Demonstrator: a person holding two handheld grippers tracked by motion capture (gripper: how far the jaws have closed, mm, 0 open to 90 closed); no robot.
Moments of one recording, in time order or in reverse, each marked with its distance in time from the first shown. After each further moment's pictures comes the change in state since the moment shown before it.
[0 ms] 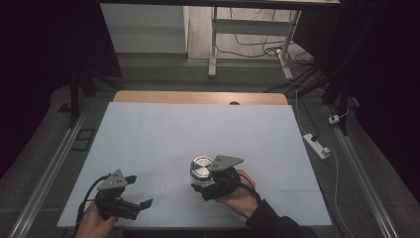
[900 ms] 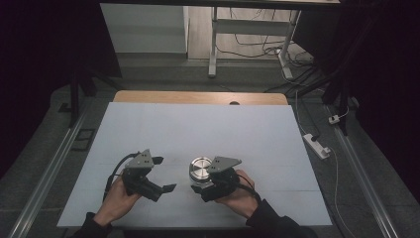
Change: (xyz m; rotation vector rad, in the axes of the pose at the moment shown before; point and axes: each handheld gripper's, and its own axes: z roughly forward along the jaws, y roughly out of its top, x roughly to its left) left arm -0.002 0.073 0.037 -0.027 -0.137 0.174; right arm 0.003 0.000 0.002 0.019 -0.002 -0.031
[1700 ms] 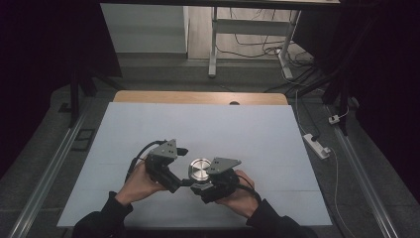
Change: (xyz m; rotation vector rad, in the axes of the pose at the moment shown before) left arm 0.000 0.056 0.037 0.027 -0.178 0.177; right arm 0.002 0.000 0.000 -0.001 0.024 -0.017
